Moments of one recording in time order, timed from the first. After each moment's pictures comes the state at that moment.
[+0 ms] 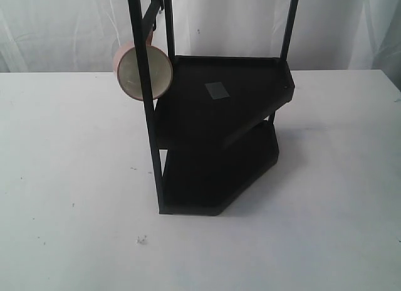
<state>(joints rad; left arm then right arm) -0.01 0.51 -0.38 1.47 -0.40 -1.88 0.08 0.00 -0.03 0.06 0.25 0.00</state>
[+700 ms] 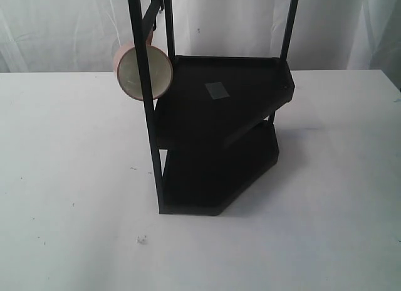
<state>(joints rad) -0.01 0.63 -0.40 1.49 -0.18 -1.43 0.08 0.00 -0.03 0.06 0.25 0.00</state>
